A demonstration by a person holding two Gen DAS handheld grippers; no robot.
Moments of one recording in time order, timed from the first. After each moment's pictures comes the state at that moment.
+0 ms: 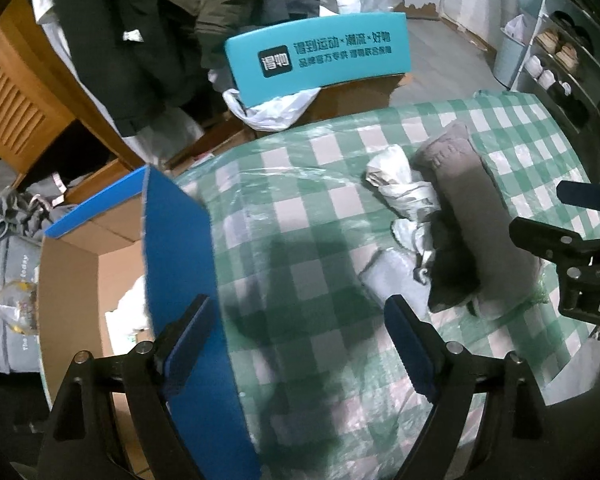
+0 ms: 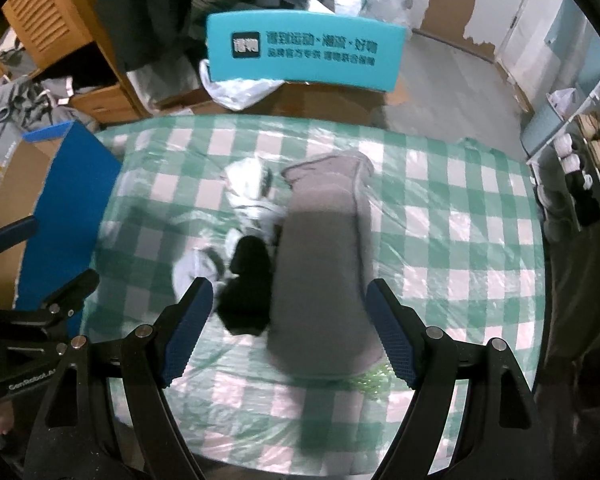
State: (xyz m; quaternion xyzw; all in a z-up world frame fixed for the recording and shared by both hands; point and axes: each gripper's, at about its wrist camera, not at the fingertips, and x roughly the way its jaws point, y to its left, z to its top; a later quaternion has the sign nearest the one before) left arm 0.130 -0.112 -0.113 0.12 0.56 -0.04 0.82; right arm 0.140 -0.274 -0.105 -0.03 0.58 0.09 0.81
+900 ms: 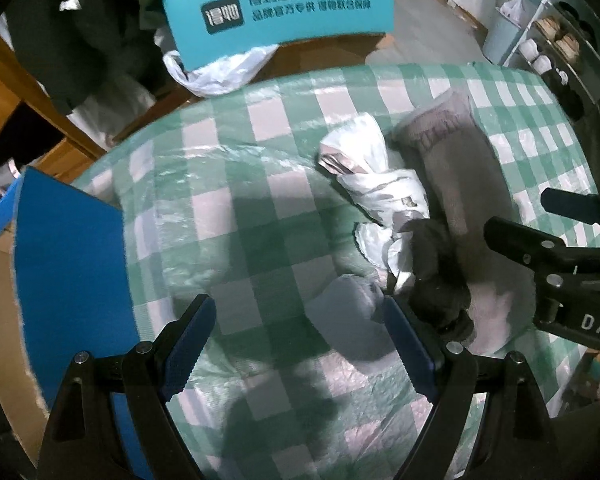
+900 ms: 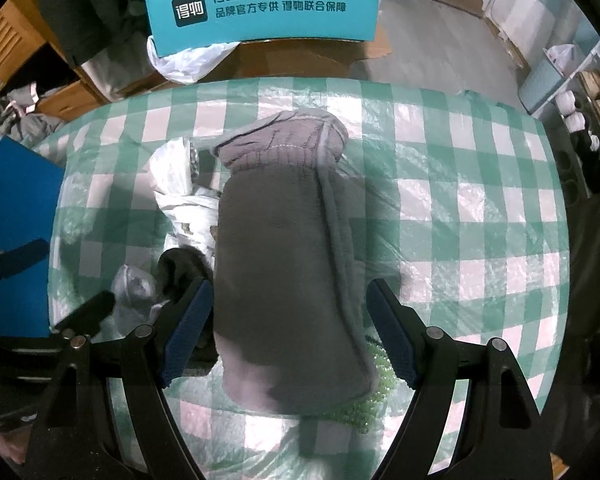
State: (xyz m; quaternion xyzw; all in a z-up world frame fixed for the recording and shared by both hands) left arm 0.172 -0.147 -0.177 0.09 0.62 -0.08 0.77; right arm 0.177 -0.300 -0.162 0.00 0.63 0.06 0.78
